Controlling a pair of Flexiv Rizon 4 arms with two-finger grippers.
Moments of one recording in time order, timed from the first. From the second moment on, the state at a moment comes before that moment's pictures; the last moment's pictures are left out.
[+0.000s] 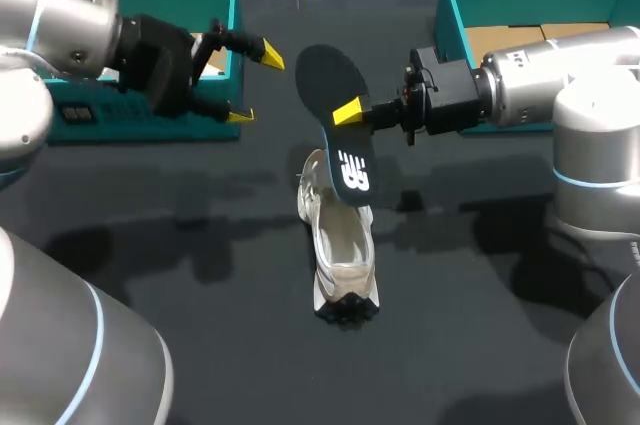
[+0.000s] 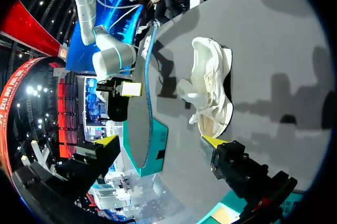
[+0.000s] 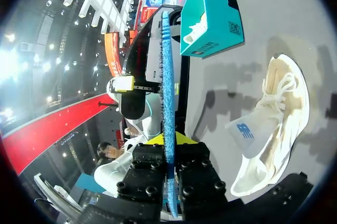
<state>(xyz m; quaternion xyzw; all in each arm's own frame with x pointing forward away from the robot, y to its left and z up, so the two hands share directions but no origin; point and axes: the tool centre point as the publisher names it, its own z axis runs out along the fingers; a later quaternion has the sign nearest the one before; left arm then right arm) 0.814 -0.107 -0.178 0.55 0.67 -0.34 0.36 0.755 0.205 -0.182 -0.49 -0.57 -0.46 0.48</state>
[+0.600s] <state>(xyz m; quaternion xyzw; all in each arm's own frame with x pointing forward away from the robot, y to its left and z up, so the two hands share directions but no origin) 0.811 -0.147 -0.200 0.52 0.62 -0.40 0.43 0.755 0.206 -0.184 -0.49 -0.54 -0.47 0.50</state>
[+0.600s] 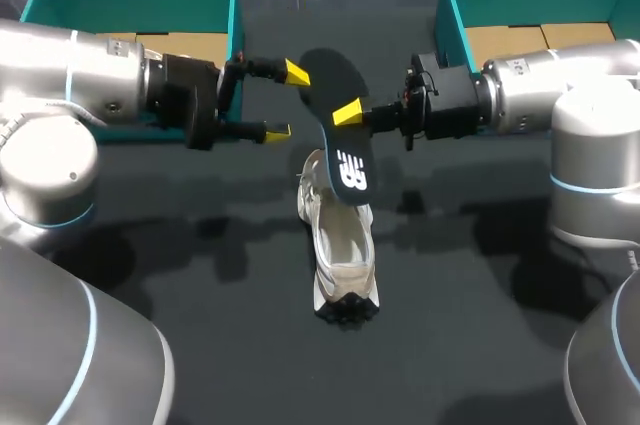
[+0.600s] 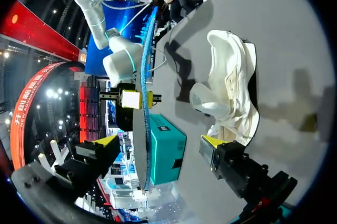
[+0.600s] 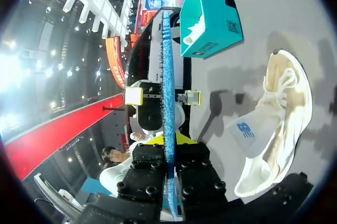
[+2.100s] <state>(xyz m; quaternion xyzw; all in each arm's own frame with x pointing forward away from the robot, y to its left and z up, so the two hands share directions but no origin) 0.804 -0.191 -0.212 0.49 0.58 -0.45 0.48 0.754 0.221 -0.203 -0.50 -0.50 -0.51 0.49</state>
